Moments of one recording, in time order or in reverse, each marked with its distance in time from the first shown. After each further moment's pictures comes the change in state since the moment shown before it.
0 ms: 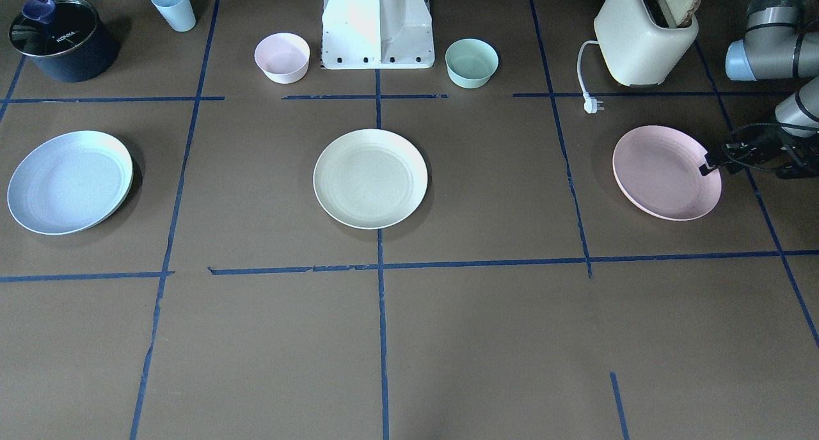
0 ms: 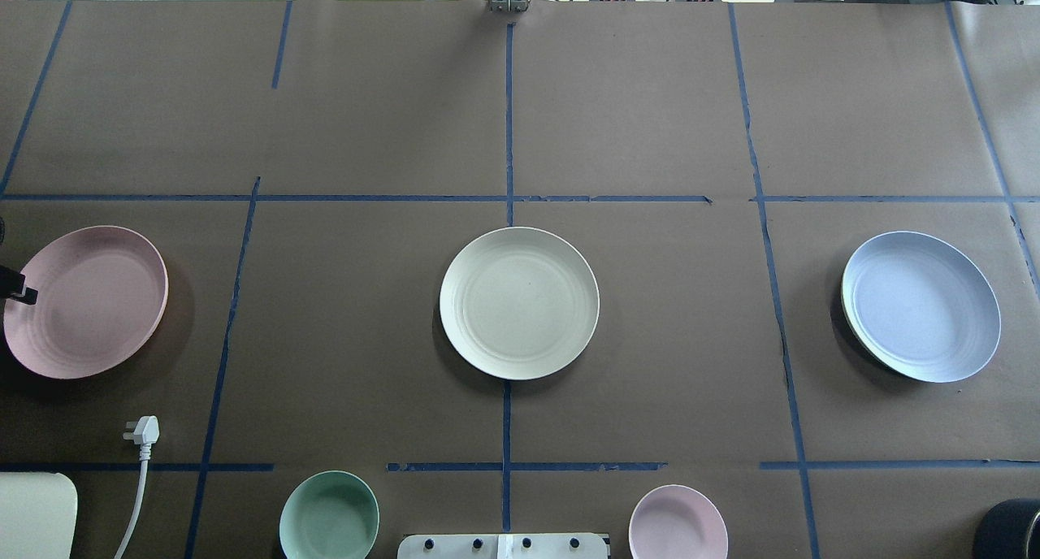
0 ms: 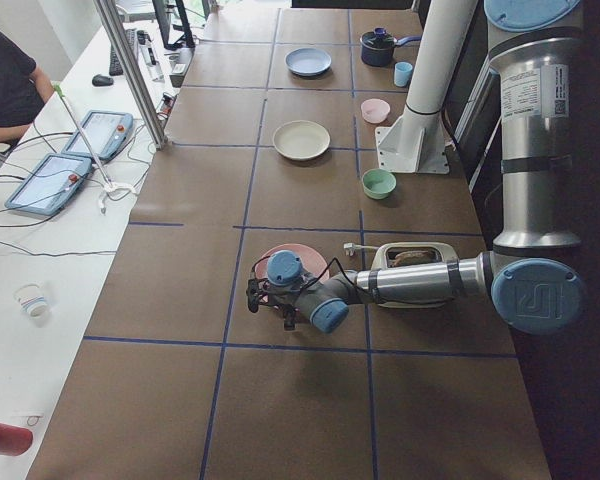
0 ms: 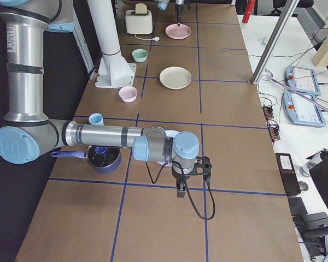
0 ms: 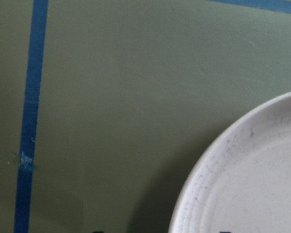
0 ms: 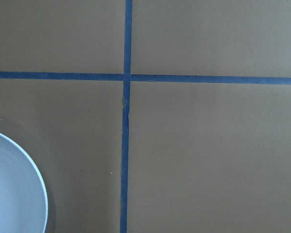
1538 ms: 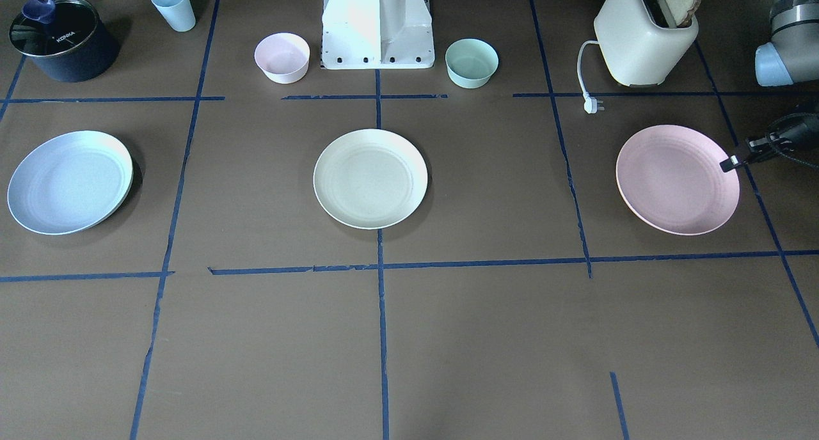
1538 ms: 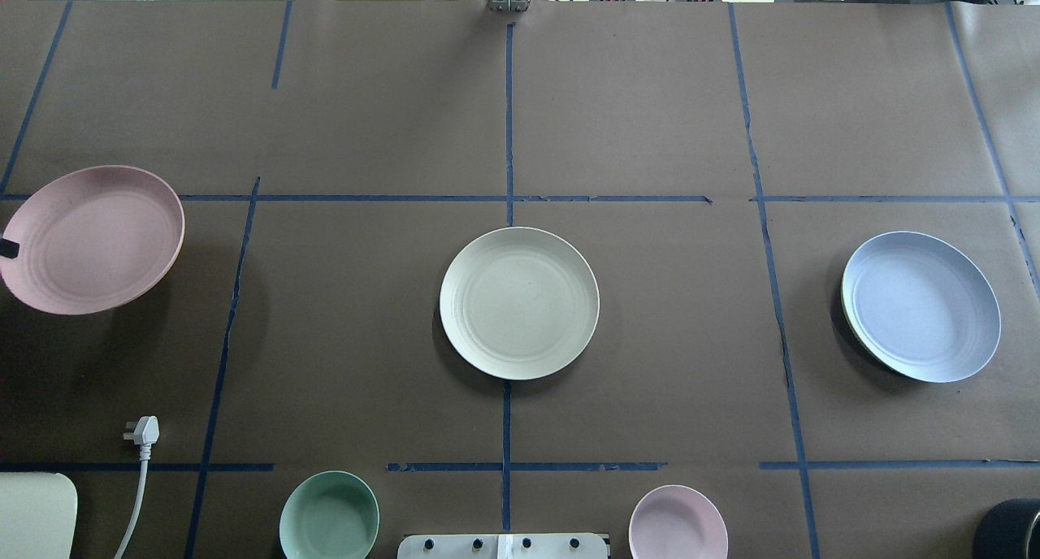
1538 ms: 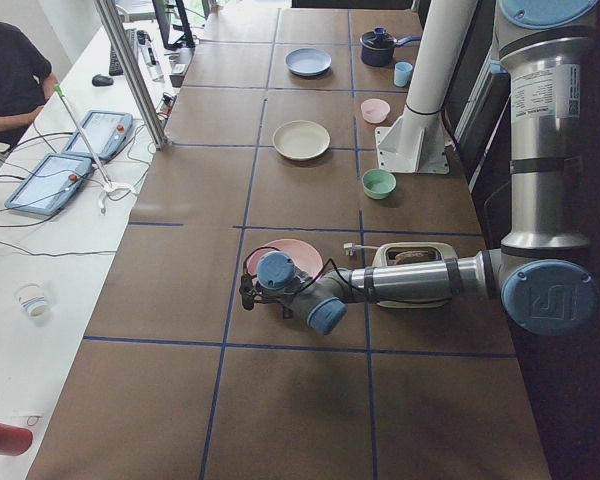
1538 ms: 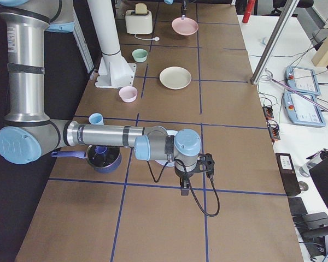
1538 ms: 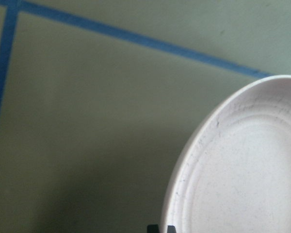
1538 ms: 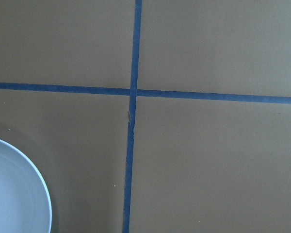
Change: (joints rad) left arm -0.158 -0.099 -0.044 0.071 -0.258 -0.093; right arm 0.000 0.011 -0.004 0.047 0.000 0.005
